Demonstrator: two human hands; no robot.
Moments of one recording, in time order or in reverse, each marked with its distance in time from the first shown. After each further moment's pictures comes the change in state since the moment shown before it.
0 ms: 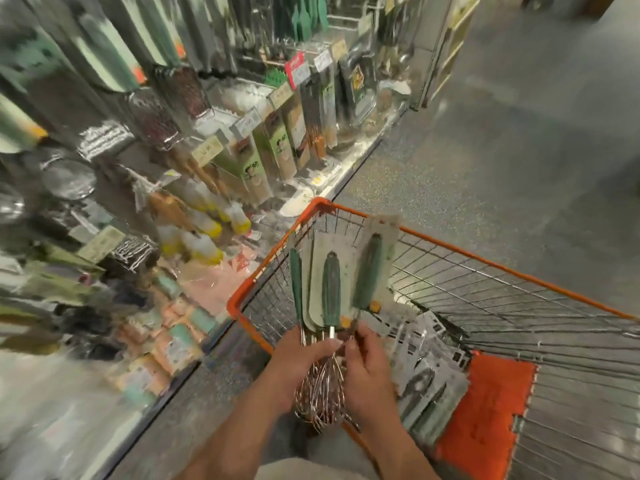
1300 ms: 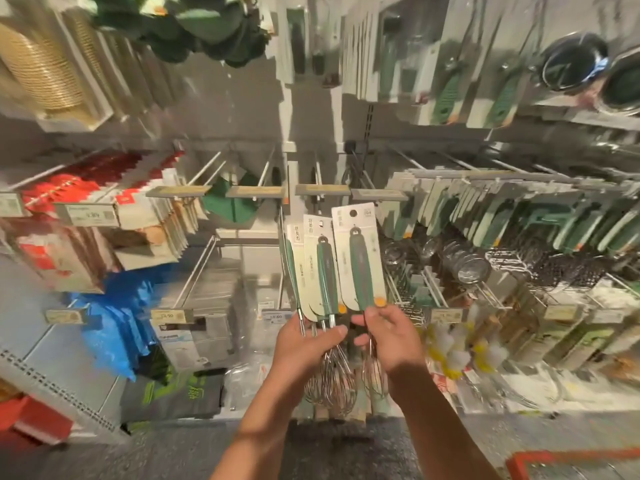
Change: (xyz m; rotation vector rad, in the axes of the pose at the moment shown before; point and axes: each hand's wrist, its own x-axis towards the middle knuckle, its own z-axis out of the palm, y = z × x) left_hand -0.264 -0.018 -0.393 -0.508 0.809 0.628; right_hand -0.184 -0.144 0.416 -0.192 -0.879 -0.293
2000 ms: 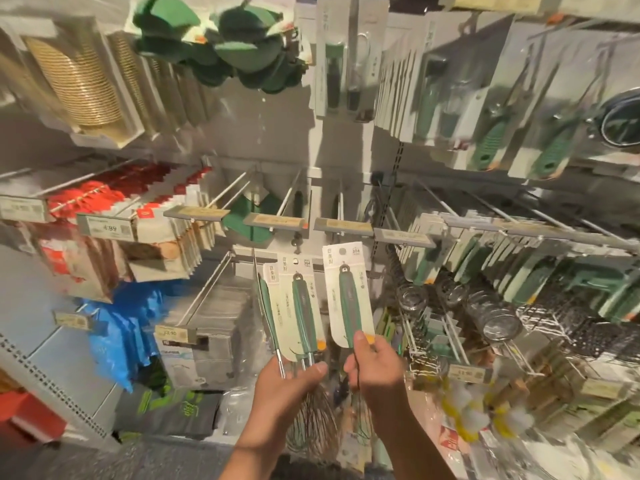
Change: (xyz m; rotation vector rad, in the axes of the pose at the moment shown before) left_hand 0.017 -0.003 -0.016 -0.100 0.200 0.002; right_hand 0.052 0.005 0.029 0.000 -0.160 -0.044
